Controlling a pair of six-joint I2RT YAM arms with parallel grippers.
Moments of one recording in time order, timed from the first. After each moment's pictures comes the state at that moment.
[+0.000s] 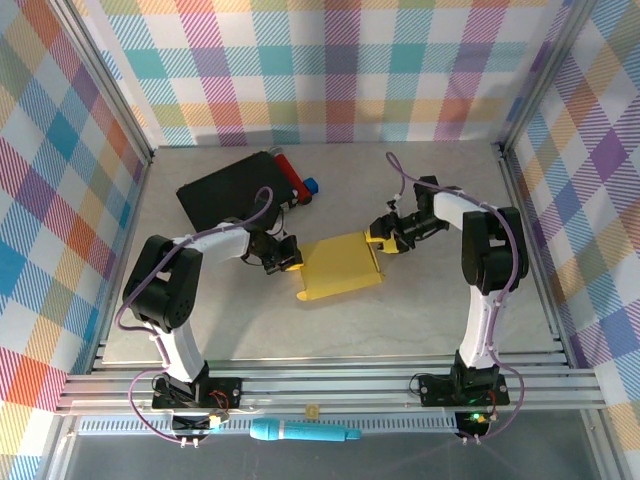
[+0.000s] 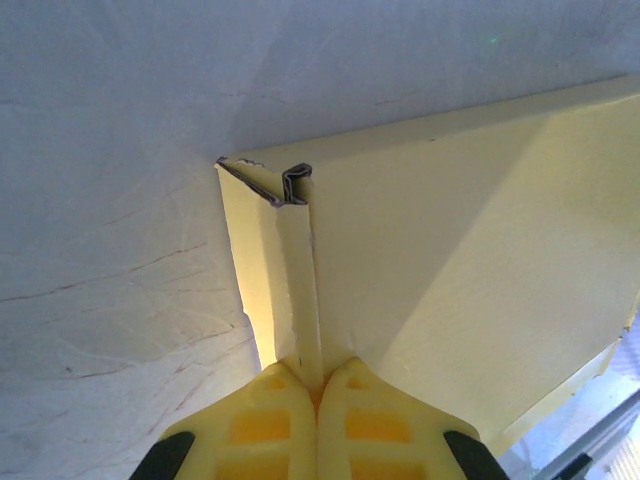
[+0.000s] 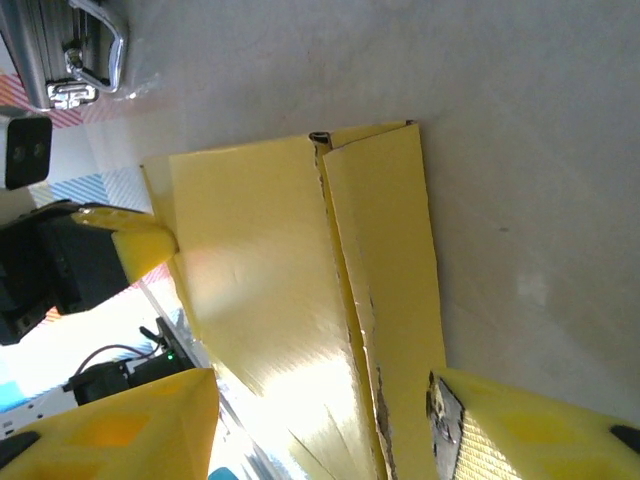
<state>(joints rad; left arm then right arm) -0.39 1.80 1.06 -0.44 0.49 -0.68 0.14 2.05 1.37 -0.80 -0.92 0.15</state>
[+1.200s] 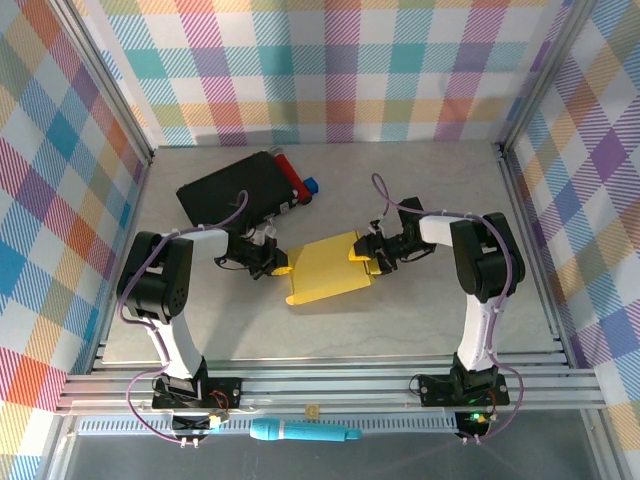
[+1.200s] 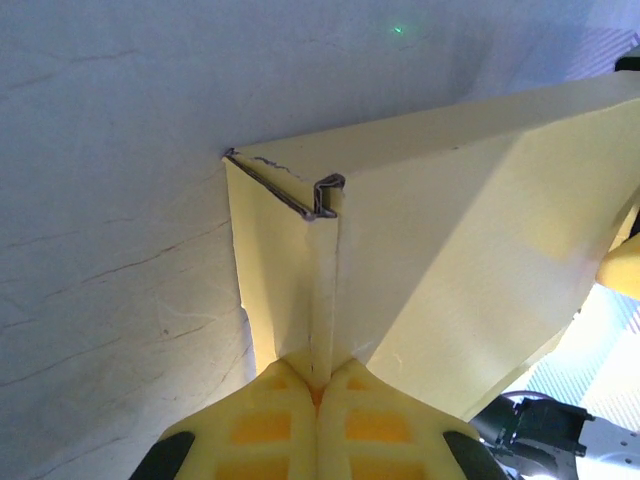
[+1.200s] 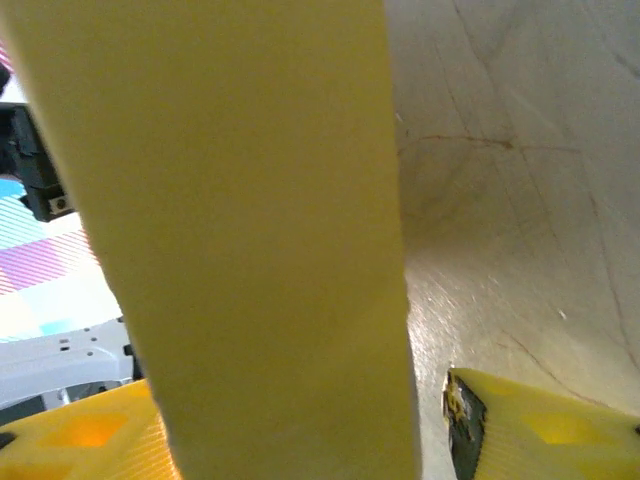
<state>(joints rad) -0.20 1.84 0.97 -0.39 0.84 -0.50 0.26 2.00 1.12 -0.48 -1.11 0.31</state>
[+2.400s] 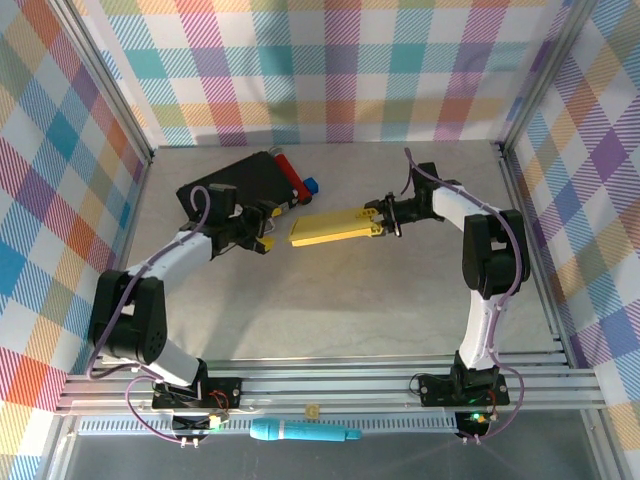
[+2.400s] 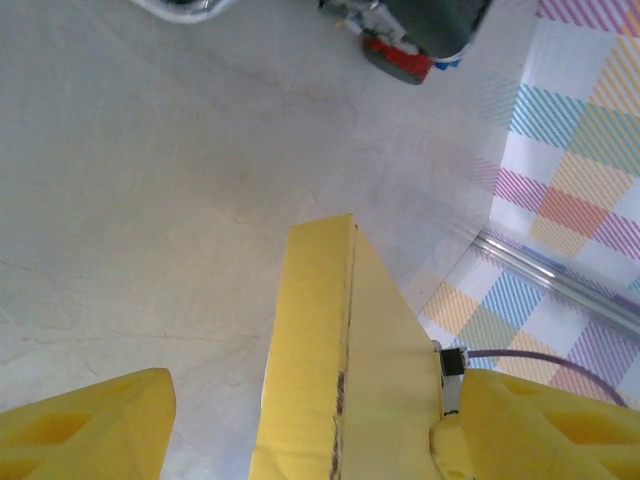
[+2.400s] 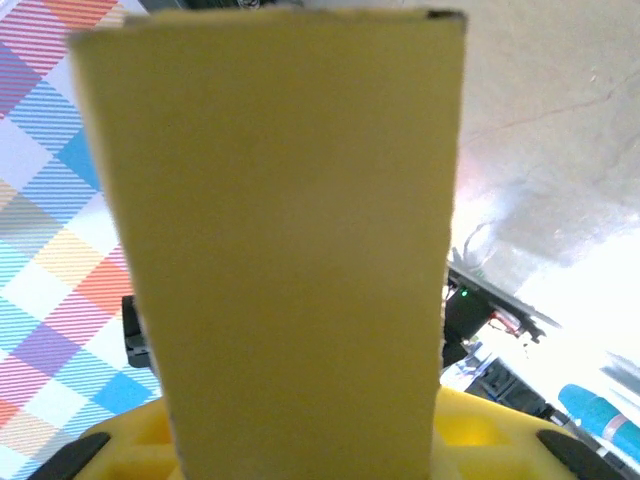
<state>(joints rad) -0.23 1.55 0.96 -0.18 0.48 -1.48 0.17 2.01 1.43 -0.68 -1.26 1.03</state>
